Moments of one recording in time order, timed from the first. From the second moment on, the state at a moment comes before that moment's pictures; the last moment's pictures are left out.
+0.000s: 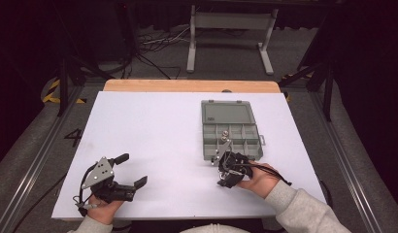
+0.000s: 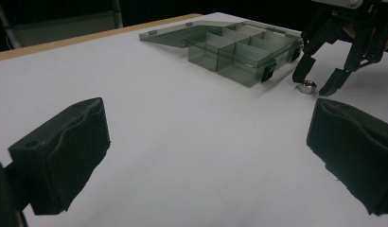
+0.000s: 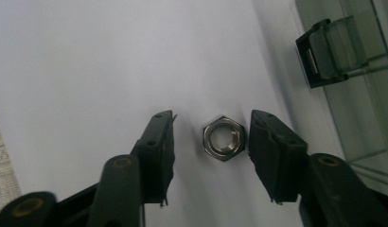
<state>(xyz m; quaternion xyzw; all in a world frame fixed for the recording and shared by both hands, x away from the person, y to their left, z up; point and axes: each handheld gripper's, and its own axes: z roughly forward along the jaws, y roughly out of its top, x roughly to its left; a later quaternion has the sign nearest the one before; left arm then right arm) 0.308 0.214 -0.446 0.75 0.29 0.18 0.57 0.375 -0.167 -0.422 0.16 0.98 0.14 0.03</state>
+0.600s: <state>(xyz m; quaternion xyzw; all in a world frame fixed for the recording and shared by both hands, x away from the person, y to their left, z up) 0.308 0.213 -0.446 0.75 0.29 0.18 0.56 0.378 -0.168 -0.401 0.16 0.97 0.15 0.04</state>
